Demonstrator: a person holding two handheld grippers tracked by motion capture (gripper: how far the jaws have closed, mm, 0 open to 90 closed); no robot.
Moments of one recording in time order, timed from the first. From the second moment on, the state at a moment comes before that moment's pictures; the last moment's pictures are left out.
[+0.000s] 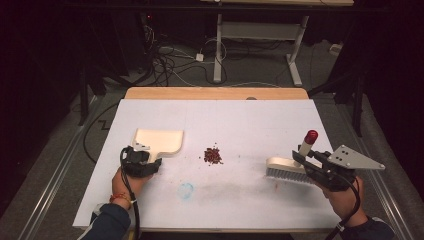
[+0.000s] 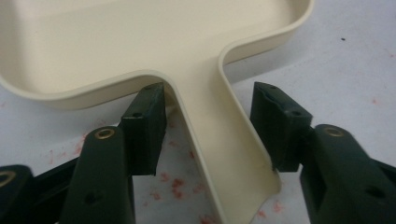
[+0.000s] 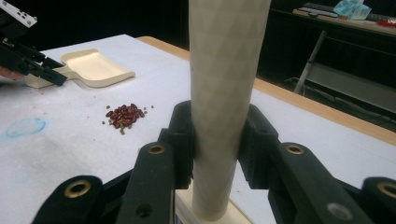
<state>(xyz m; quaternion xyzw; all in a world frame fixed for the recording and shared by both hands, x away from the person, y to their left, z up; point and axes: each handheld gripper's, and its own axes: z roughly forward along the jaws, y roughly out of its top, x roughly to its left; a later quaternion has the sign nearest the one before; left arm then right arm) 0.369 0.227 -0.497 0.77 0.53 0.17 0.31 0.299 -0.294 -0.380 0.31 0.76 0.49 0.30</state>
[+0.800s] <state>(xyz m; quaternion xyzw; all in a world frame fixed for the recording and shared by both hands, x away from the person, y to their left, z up) 0.355 0.245 -0.469 0.79 0.48 0.20 0.32 0.300 -0.298 -0.380 0.32 0.75 0.49 0.30</state>
